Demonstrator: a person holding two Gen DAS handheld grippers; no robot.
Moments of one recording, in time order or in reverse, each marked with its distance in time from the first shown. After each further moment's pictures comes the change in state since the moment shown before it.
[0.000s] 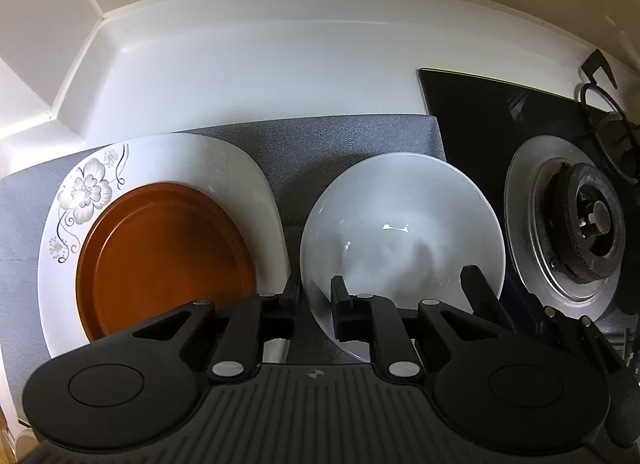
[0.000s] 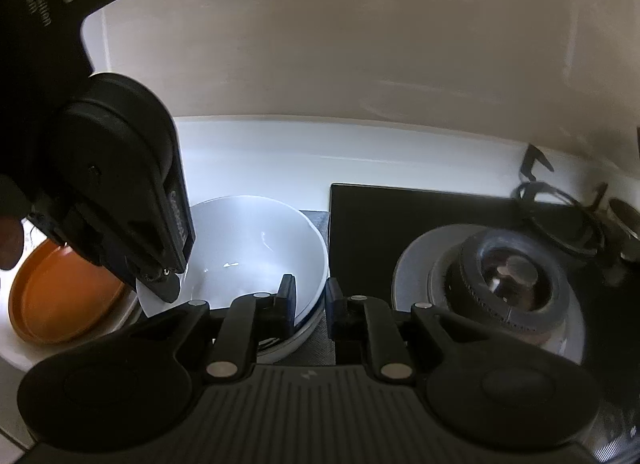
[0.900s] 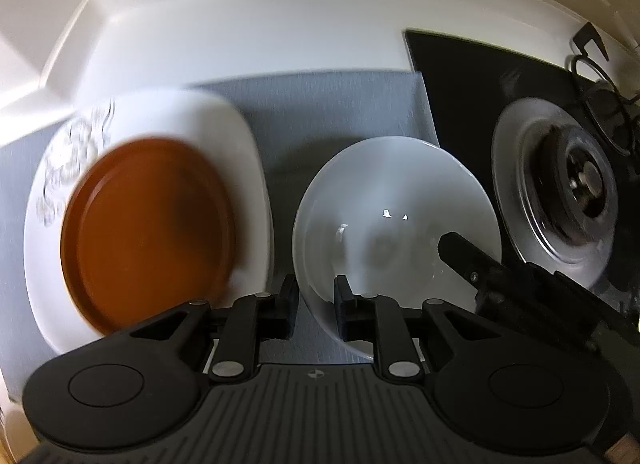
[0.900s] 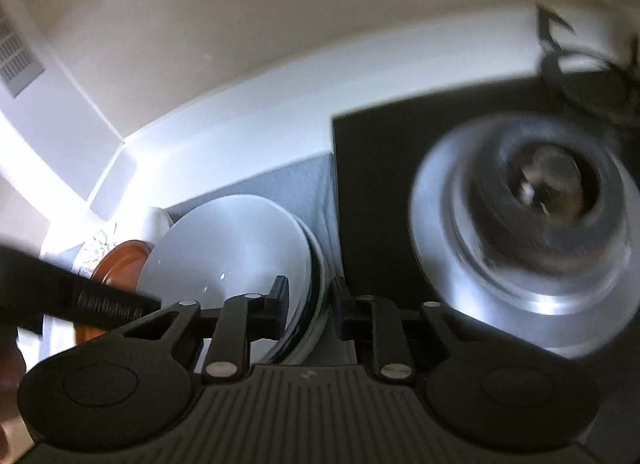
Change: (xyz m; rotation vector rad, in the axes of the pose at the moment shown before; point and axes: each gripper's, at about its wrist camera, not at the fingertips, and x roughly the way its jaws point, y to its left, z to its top) left arm -0.003 -0.005 -0.027 -0.001 0.081 -0.025; right arm 0.019 -0.062 0.003 0.328 0.269 0.251
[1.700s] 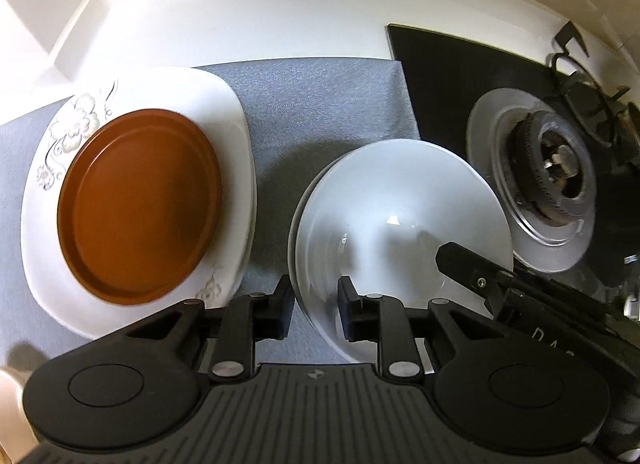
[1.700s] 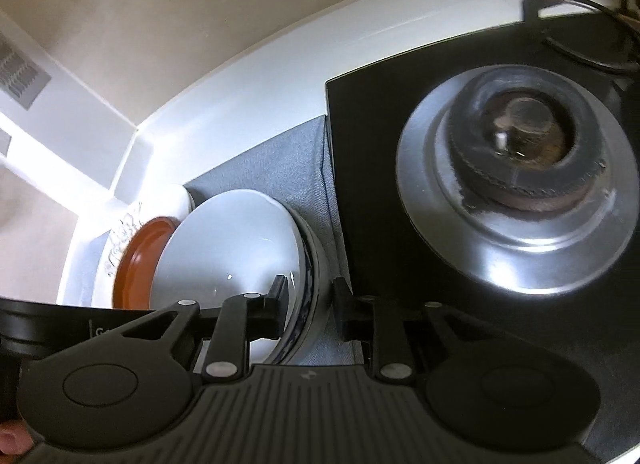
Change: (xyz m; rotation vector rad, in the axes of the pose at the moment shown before) left arm -0.023 -0.006 -0.031 -0.010 -0.032 -0.030; right arm -0.030 -0.011 -0.002 0.075 0.084 0.057
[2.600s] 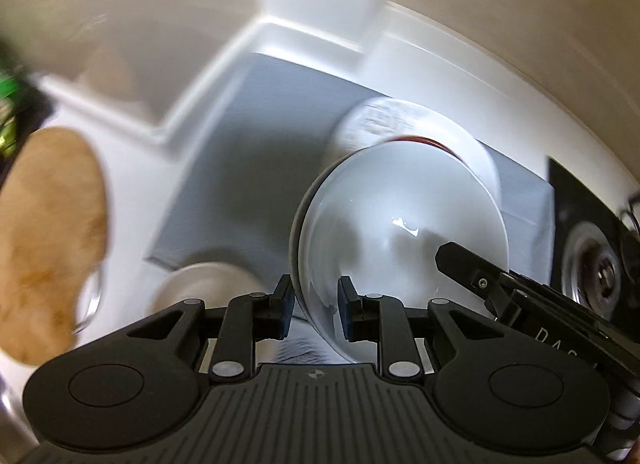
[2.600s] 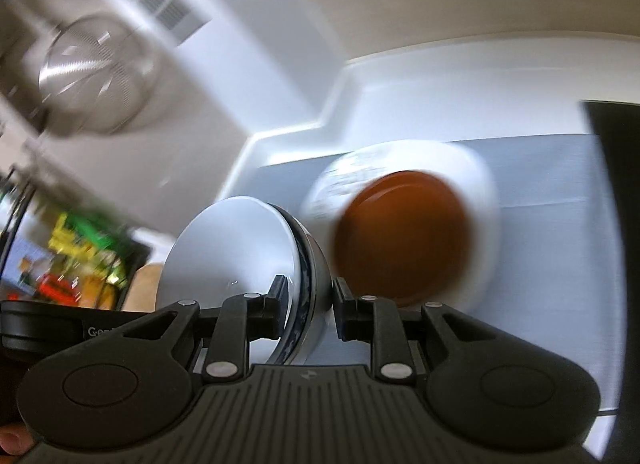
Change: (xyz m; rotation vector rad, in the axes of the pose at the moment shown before) left arm -0.138 0.202 -0.083 -0.458 -0.096 0.115; right arm 0.012 0.224 -0.037 -0.318 0.175 0.283
